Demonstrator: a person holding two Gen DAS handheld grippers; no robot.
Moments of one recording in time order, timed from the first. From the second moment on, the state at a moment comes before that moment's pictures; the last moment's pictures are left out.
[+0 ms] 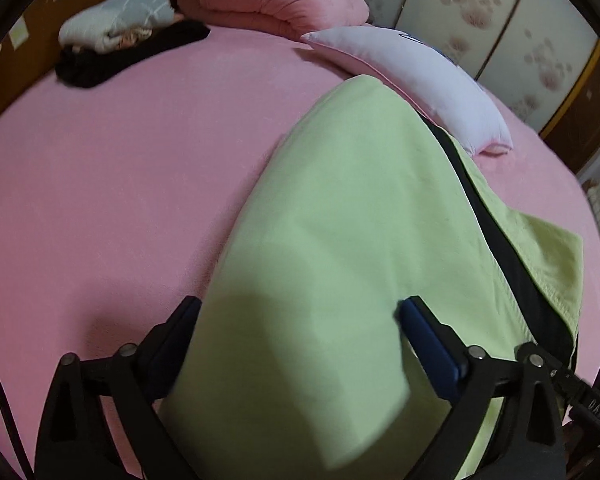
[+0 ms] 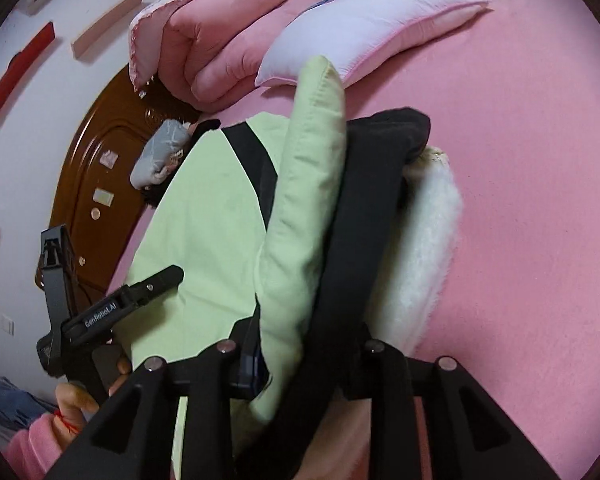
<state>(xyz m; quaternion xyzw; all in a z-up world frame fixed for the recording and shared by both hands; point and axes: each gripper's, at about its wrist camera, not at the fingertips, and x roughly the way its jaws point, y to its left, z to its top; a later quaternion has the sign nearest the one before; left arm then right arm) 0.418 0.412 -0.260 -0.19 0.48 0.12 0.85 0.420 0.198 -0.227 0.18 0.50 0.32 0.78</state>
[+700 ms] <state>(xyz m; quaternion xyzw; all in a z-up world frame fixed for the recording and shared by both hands) 0.369 0.395 -0.253 -0.15 0.41 0.20 0.88 0.405 0.195 -0.236 0.19 0.45 0.30 0.82</state>
